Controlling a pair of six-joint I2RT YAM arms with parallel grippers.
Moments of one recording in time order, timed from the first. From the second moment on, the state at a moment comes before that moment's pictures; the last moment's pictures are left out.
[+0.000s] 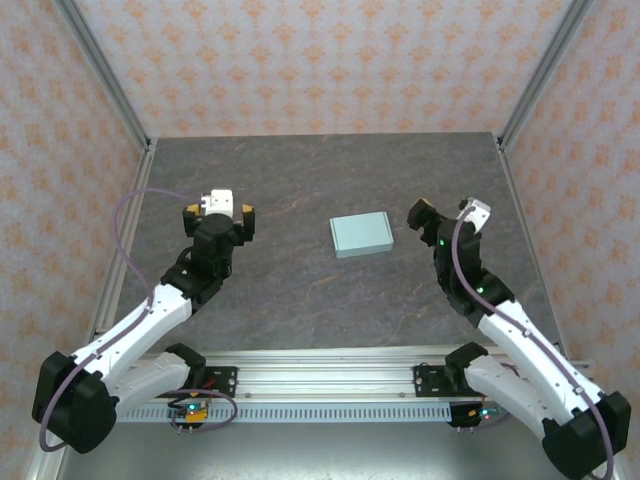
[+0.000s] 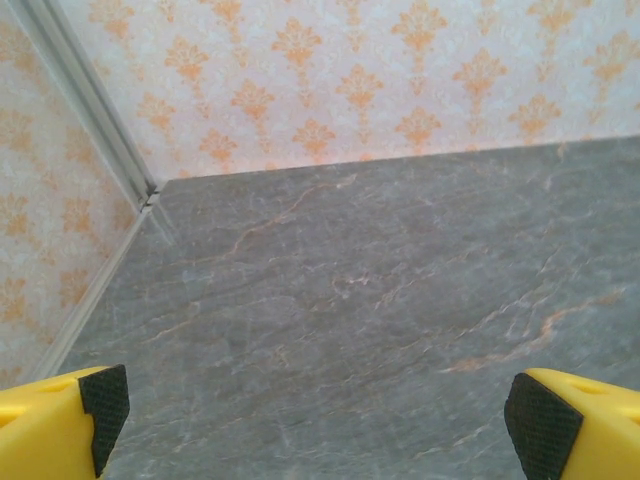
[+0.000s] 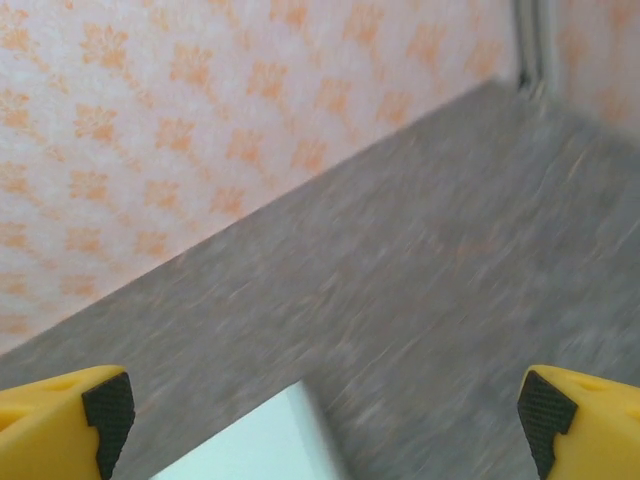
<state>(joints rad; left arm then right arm) -0.41 1.00 0.62 0.00 -0.62 -0.04 0.42 0.79 0.61 -0.14 0.54 0.56</state>
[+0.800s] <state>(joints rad) -0.02 1.48 0.47 0.45 -0.19 -0.05 0.08 1.49 0.34 0.72 0.35 0.15</state>
